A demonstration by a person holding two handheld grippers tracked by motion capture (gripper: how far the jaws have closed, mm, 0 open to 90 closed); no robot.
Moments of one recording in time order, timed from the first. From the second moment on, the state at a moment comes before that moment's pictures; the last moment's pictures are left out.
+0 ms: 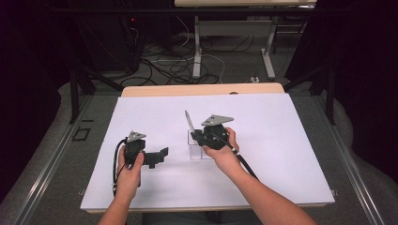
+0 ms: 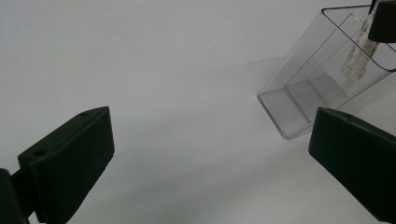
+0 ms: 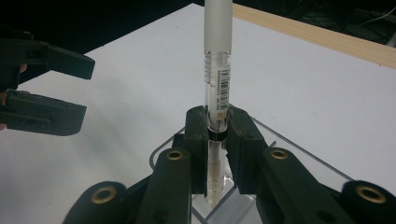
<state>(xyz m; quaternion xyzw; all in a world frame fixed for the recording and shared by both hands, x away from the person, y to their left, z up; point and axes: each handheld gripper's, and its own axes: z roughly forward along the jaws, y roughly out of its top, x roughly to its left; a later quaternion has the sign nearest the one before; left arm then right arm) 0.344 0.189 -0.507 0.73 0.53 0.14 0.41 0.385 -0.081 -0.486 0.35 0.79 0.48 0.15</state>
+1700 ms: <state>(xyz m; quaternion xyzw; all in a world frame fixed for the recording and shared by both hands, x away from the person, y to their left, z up) 0.344 0.197 -0.507 0.72 0.54 0.15 0.41 0.382 -0.196 -0.460 0.43 0.74 0.48 0.20</state>
